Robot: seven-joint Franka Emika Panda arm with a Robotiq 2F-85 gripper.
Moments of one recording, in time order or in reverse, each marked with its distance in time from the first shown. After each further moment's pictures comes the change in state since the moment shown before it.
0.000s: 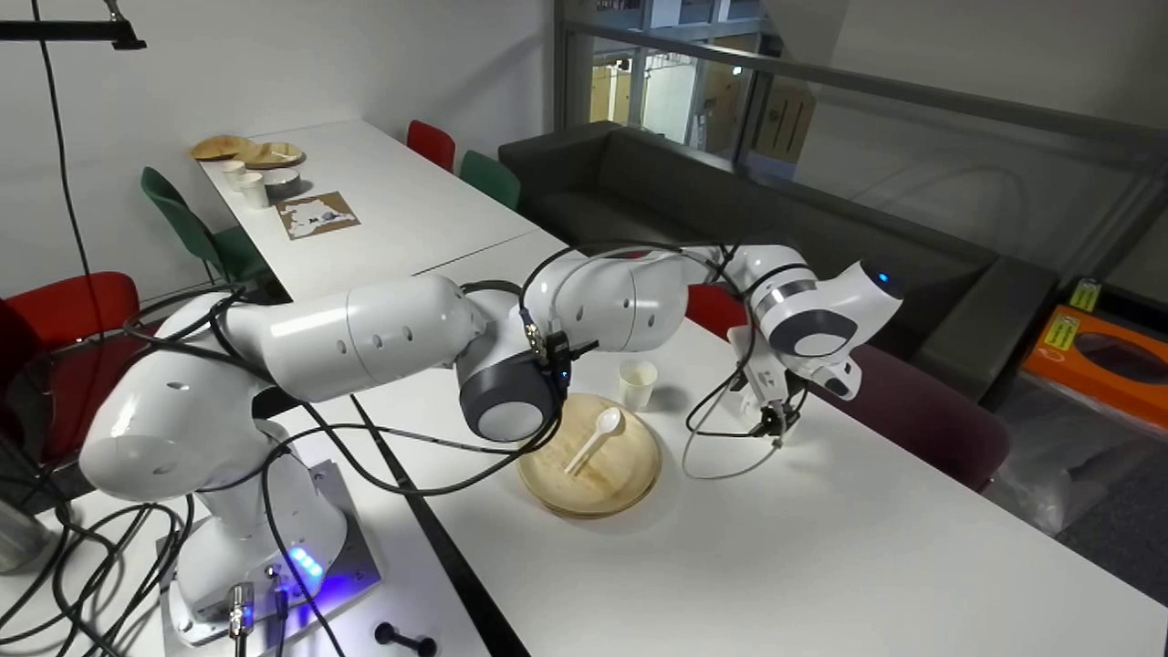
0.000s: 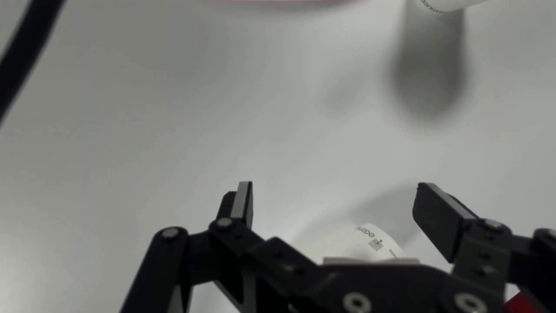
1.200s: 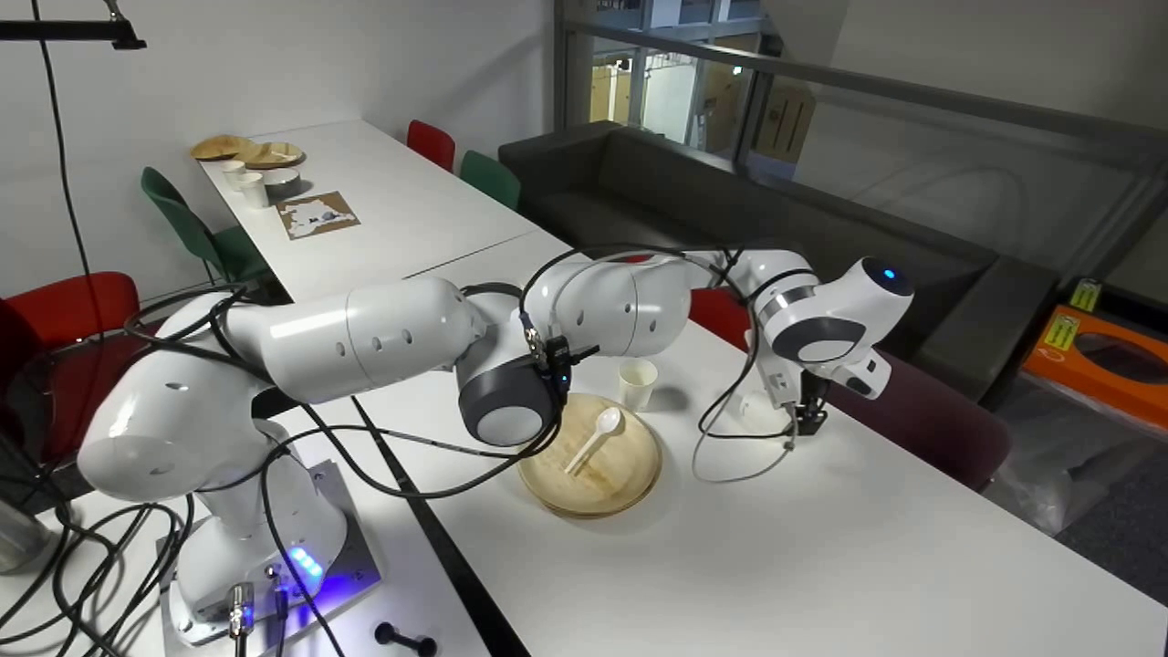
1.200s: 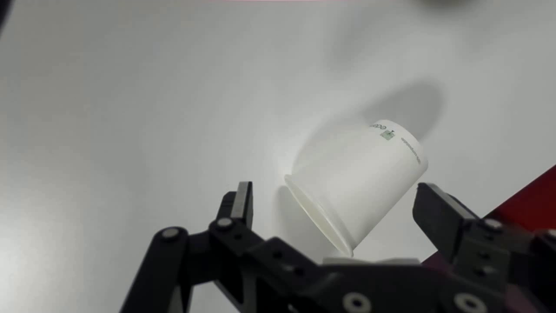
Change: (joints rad) arm -0.015 0.003 -0.001 0.001 0.001 0.212 0.064
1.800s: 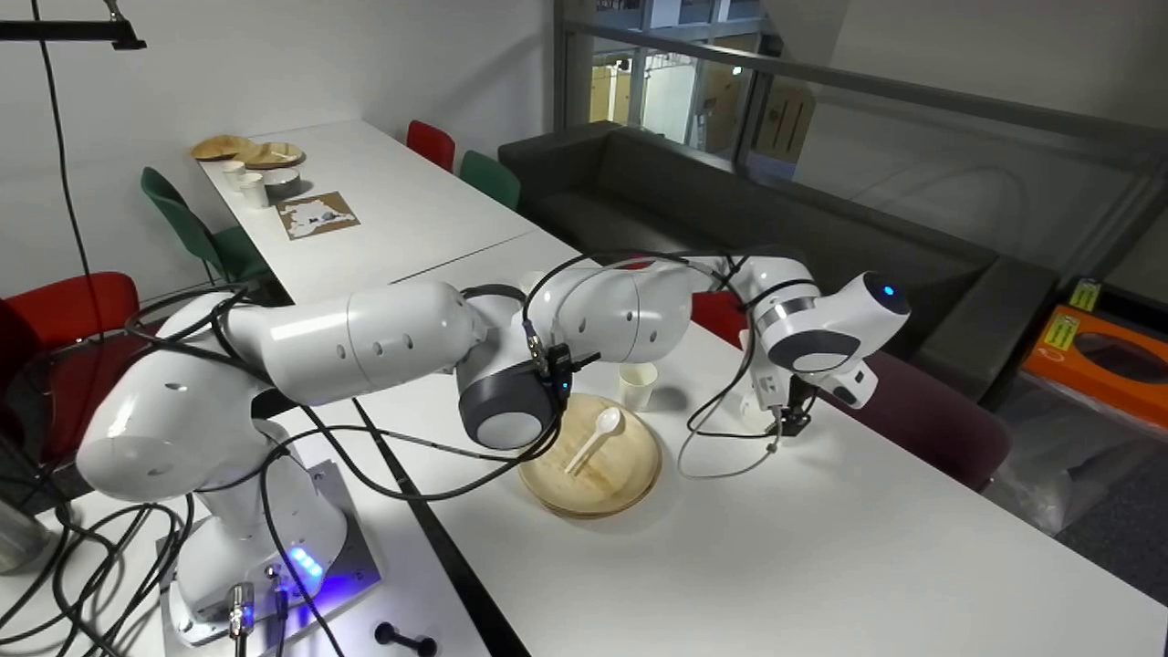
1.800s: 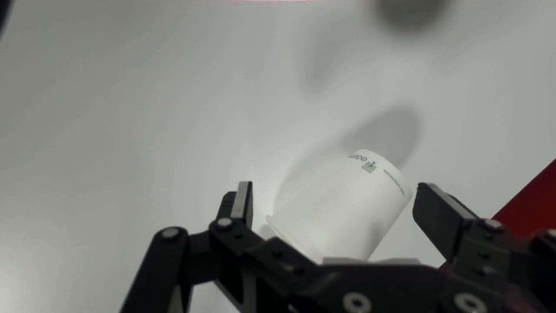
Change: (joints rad) arm -0.010 0.012 0.032 -0.015 0.047 -0.037 0.030
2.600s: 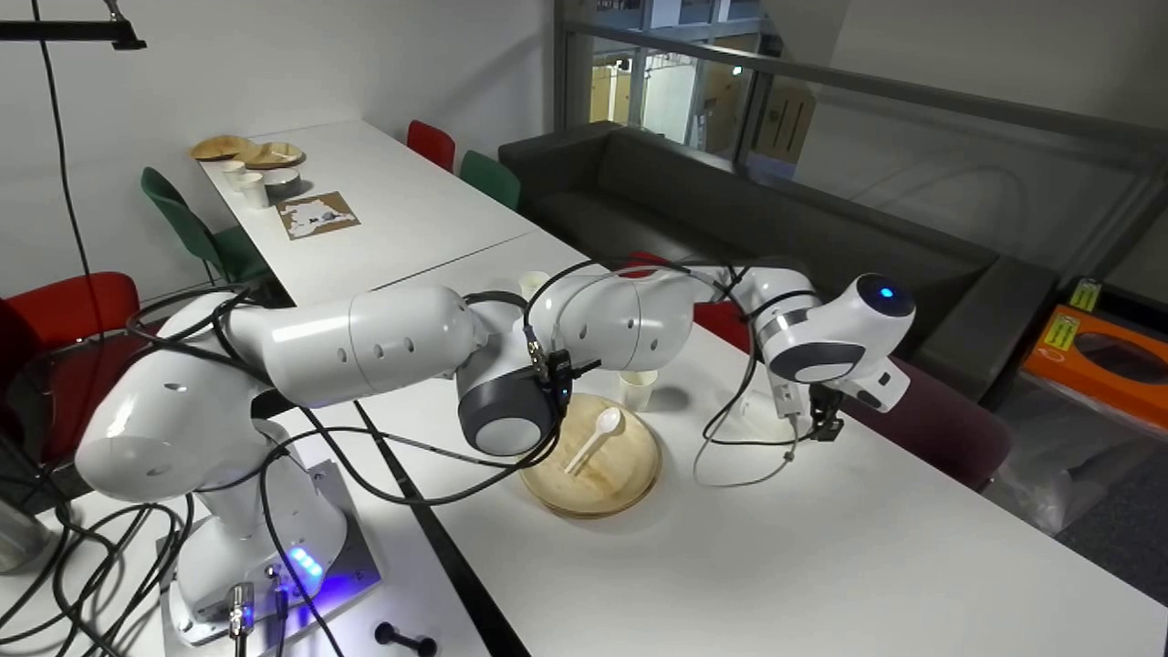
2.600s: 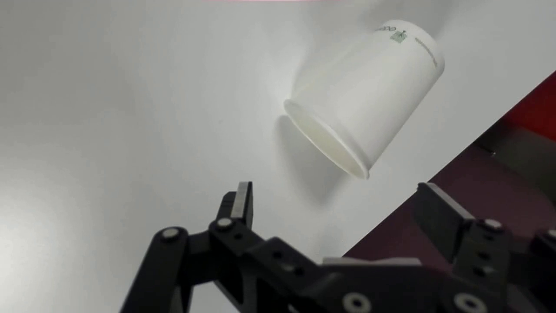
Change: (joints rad) arm -0.009 0.016 -0.026 0.004 0.000 0.258 0.044
